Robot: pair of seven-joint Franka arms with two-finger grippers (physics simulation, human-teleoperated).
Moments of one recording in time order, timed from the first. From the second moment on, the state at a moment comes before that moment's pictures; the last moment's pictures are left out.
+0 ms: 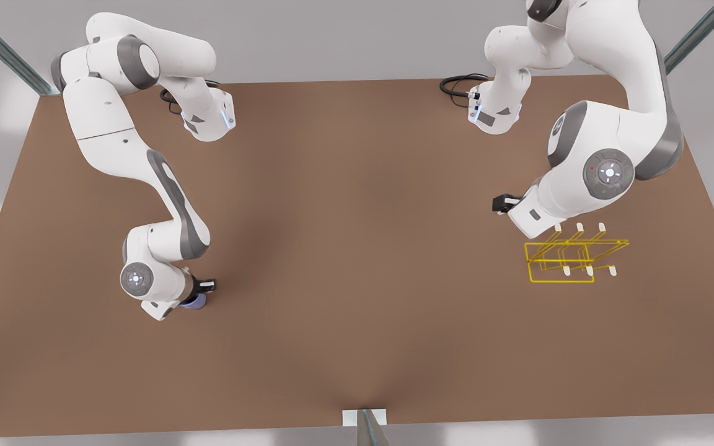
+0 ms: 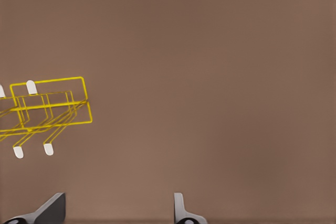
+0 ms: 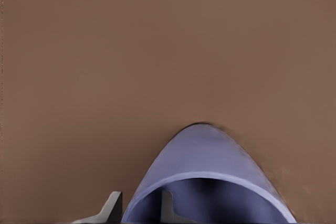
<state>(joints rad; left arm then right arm) -0.15 0.29 -0.15 -1.34 0.01 1.37 -0.15 -0.13 0.63 0.26 -1.70 -0.13 2.17 0.03</state>
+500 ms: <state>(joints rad) -0.15 0.29 -0.15 -1.34 0.01 1.37 -0.15 -0.13 0.62 0.36 -1.50 0.16 1.92 0.03</state>
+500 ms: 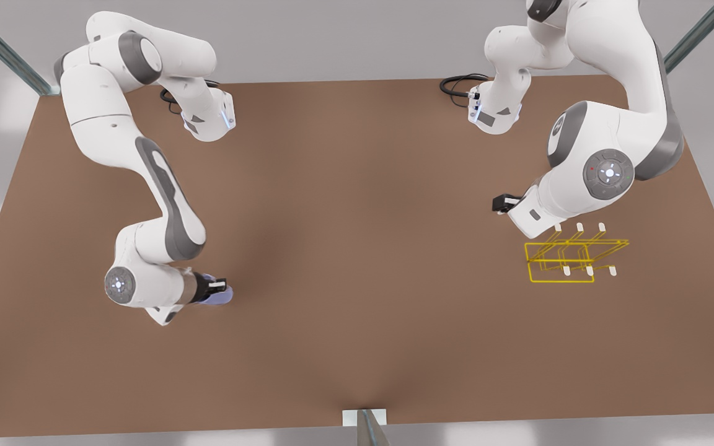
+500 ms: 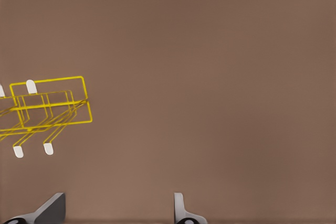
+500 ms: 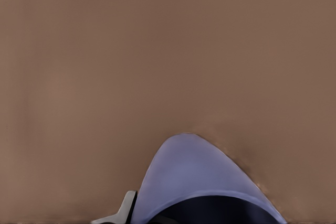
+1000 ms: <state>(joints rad) -0.15 0.29 -0.15 -1.35 0.01 1.37 -0.15 0.13 0.84 0.43 -1.39 0.89 1.78 -0.07</state>
